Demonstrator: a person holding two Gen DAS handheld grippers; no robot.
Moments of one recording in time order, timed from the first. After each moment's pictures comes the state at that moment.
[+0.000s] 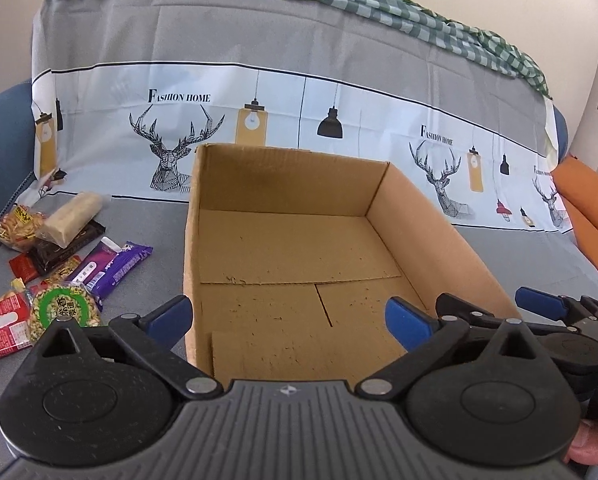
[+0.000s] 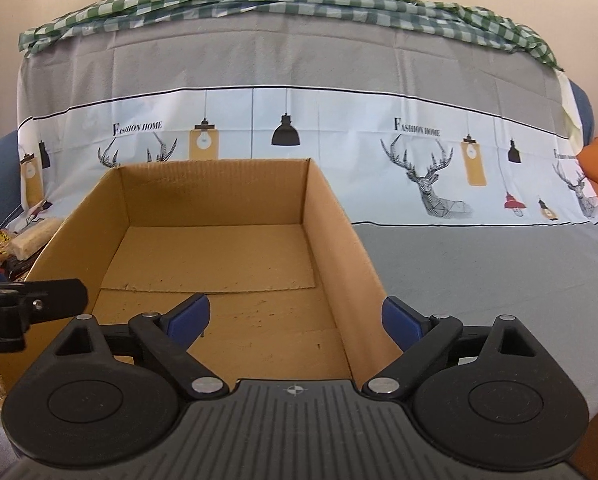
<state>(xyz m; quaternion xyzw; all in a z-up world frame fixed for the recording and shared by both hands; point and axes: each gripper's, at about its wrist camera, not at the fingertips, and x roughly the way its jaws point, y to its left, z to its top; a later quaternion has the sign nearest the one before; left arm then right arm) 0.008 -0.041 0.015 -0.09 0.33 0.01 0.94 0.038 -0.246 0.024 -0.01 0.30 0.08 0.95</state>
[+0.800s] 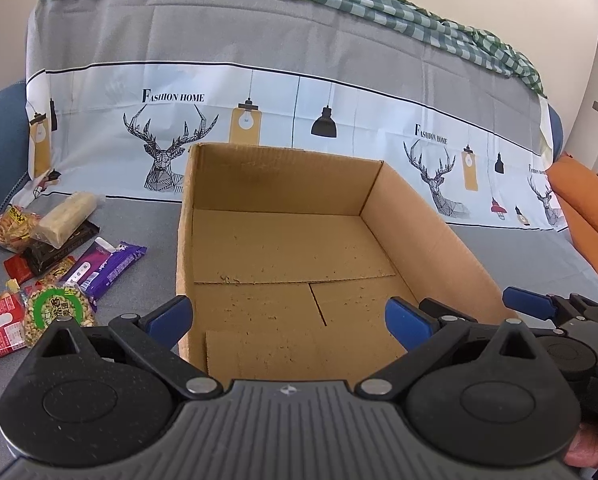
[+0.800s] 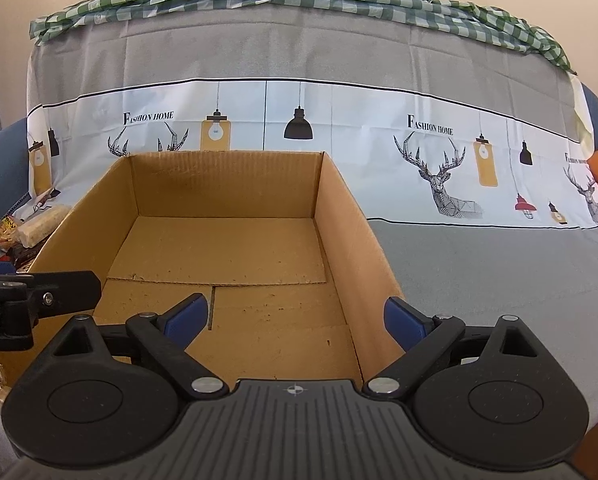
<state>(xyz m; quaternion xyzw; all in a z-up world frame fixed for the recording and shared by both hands) 0.007 -0.046 0.014 -0.09 0.33 0.00 0.94 0.038 -0.240 0.020 -0.03 0.30 0.10 0.95</state>
